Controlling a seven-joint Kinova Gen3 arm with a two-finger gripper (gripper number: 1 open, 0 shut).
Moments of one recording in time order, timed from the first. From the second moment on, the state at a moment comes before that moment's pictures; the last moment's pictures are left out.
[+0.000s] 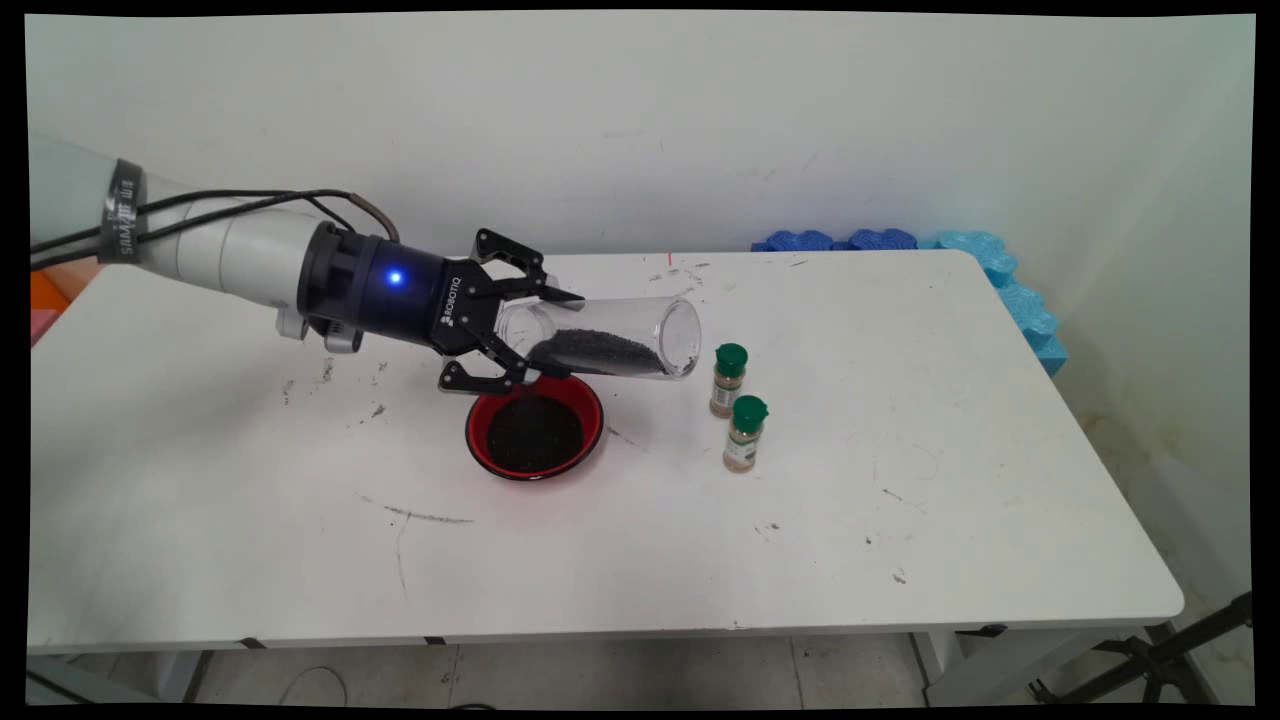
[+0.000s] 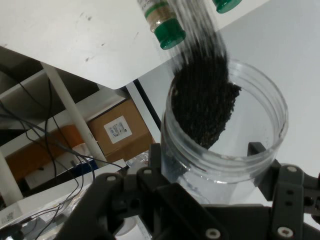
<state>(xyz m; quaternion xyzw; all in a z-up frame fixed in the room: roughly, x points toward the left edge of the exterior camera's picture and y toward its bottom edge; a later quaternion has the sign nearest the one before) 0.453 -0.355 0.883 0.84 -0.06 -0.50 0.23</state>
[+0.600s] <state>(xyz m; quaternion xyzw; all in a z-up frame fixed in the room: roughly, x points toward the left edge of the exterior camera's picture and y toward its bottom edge) 0.457 -0.359 0.879 0.84 -0.13 -0.46 0.26</state>
